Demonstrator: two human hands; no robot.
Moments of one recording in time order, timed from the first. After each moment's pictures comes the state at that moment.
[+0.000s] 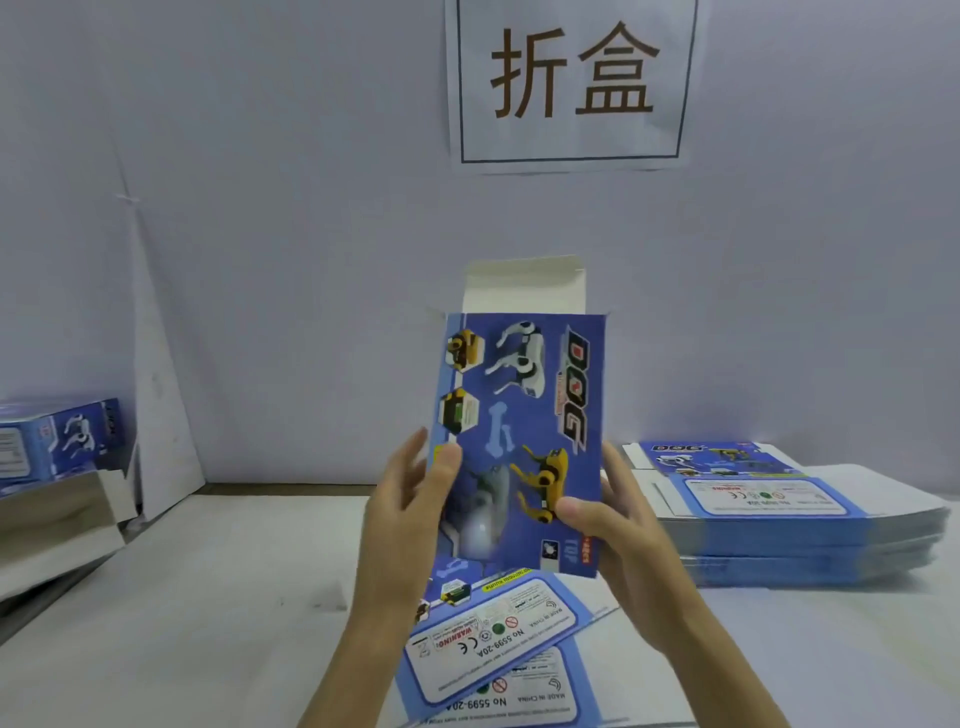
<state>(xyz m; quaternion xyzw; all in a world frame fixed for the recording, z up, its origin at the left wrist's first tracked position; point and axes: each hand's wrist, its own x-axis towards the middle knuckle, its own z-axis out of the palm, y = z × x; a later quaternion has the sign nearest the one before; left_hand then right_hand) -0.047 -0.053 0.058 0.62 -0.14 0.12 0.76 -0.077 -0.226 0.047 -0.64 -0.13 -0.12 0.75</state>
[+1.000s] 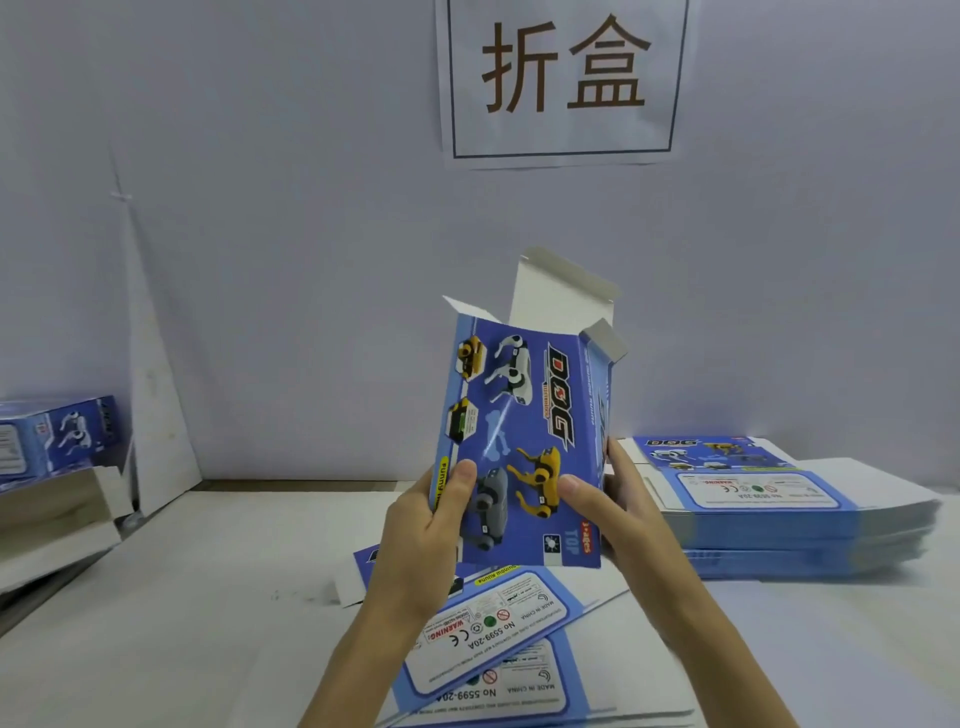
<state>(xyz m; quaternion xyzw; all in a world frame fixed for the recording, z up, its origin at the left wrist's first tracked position) -0.046 -0.066 0.044 0.69 -0.21 0.13 0.68 -0.079 -0.237 0.050 -0.64 -0.08 -0.15 0.75</state>
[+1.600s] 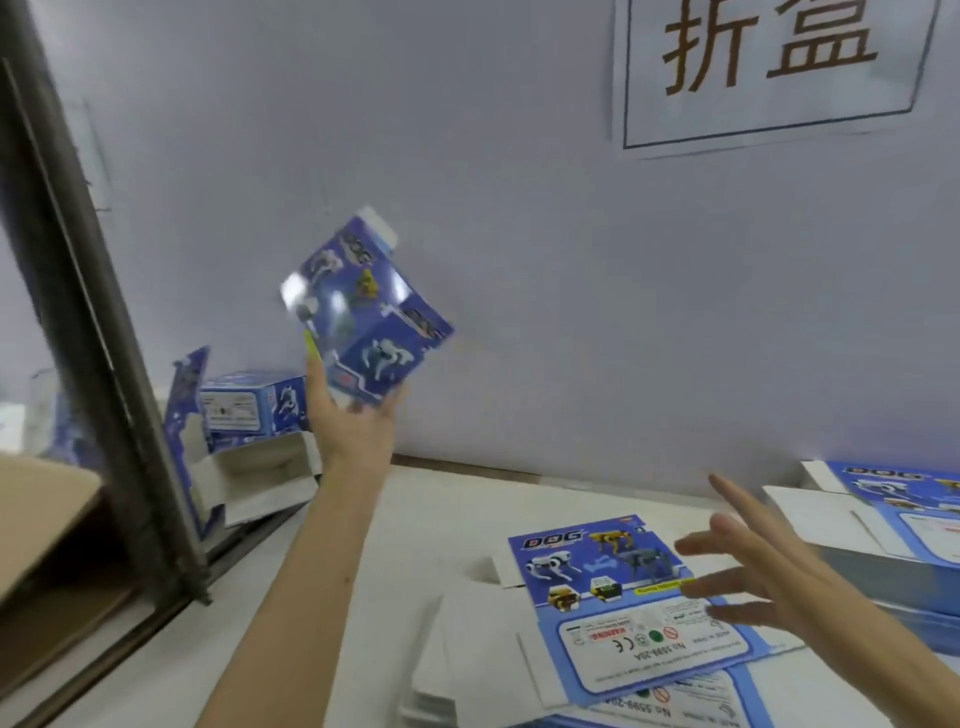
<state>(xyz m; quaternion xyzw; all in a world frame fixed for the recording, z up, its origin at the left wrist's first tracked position) 0.033 0.104 0.104 0.24 -0.01 0.24 0.94 -0.072 -0.220 0.044 -0.77 -0.06 0.00 0.63</state>
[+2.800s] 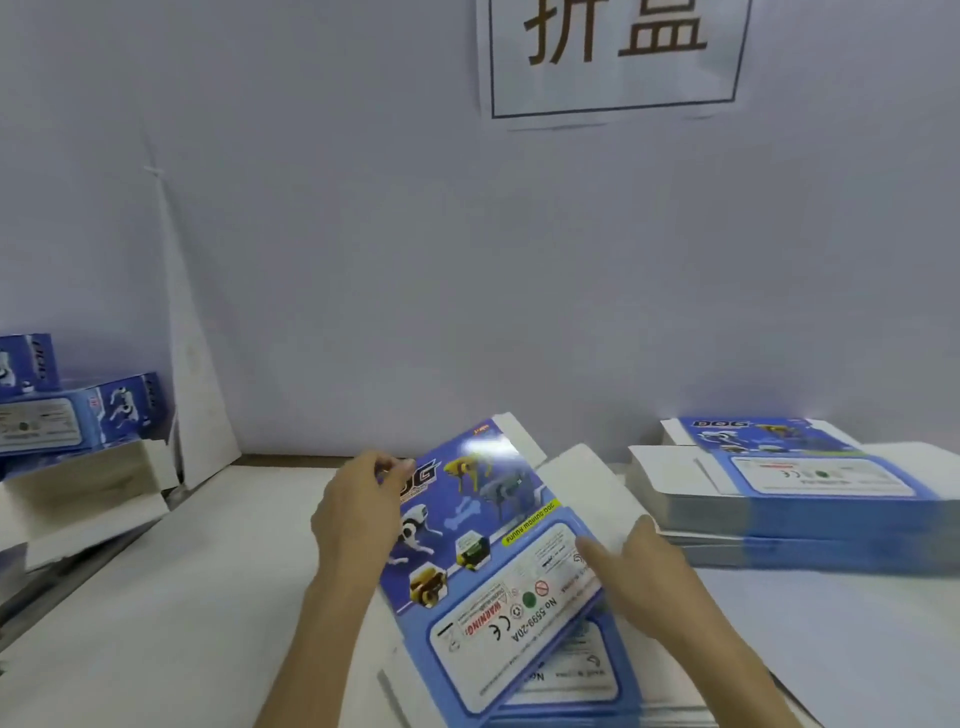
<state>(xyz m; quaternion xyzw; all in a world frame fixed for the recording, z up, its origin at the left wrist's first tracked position) 0.020 0.006 0.020 0.89 0.06 0.22 0.40 -0.066 -0.217 0.008 -0.91 0.20 -0.05 0.36</state>
